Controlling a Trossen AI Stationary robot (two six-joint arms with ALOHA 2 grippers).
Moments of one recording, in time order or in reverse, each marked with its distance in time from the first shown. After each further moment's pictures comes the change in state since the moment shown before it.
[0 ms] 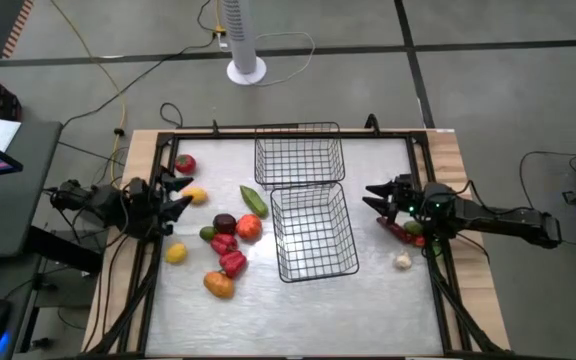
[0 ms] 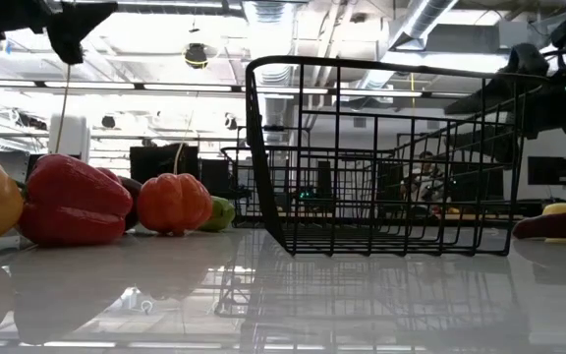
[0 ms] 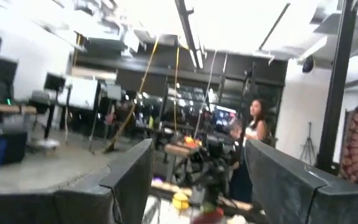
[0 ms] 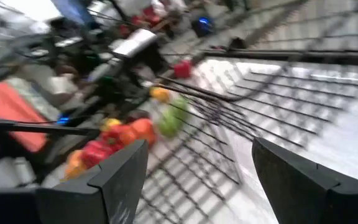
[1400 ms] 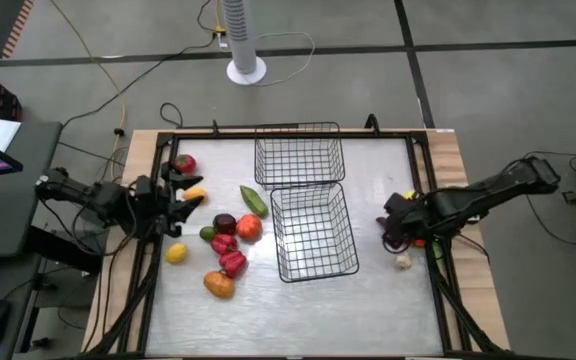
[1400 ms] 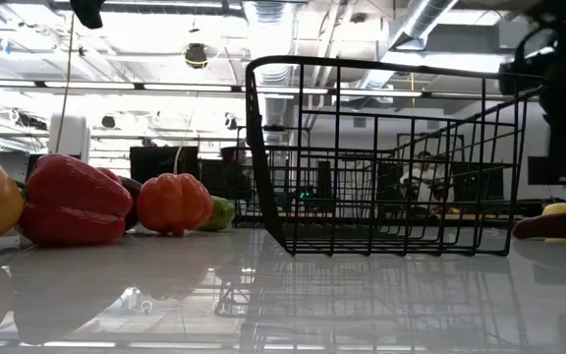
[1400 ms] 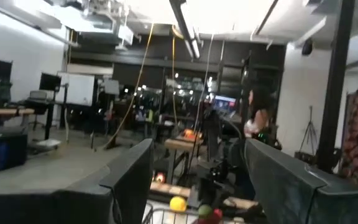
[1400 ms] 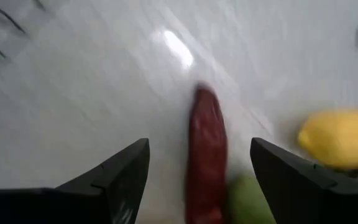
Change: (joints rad) left arm 0.000 0.394 0.192 0.119 0.001 0.001; right arm 0.517 0.779 0.659 -1.242 0.219 0.416
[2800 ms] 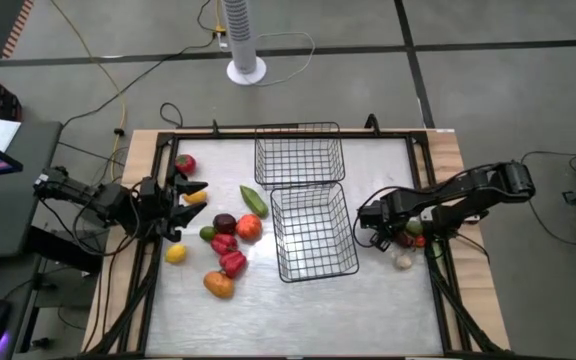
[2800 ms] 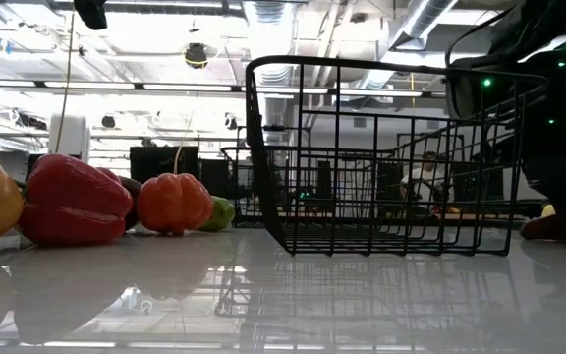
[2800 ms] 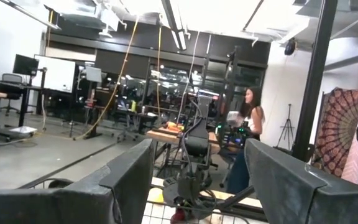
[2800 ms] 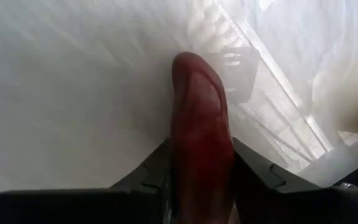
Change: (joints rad) left arm -0.008 0.021 0.008 -0.025 0.063 -0.089; right arm -0.288 0.394 -0.078 0.172 -0.226 -0.245
